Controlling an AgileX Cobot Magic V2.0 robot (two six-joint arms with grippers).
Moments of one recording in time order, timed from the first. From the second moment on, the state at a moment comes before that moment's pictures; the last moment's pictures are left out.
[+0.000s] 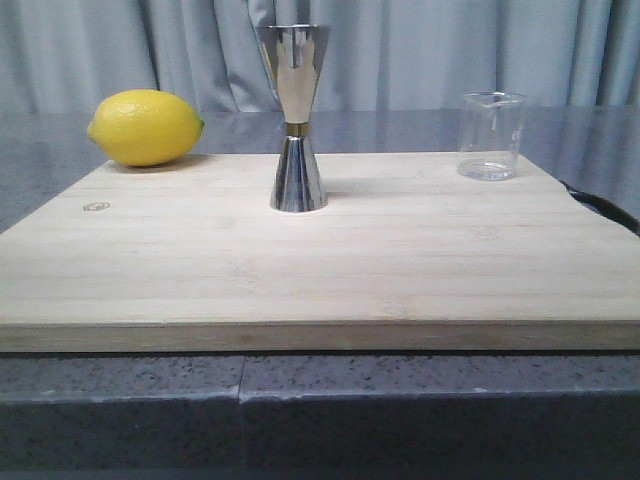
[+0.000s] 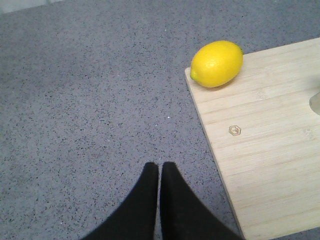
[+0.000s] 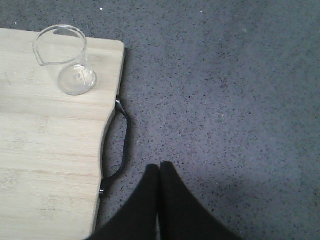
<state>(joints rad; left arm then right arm) -0.35 0.75 -1.10 0.16 1.06 -0.05 0.42 0.87 -0.85 -0.46 0.82 0.51</state>
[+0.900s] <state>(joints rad) -0.20 0.34 -0.50 0.17 0.33 -0.05 0.42 0.87 -0.85 -0.46 0.82 0.51</state>
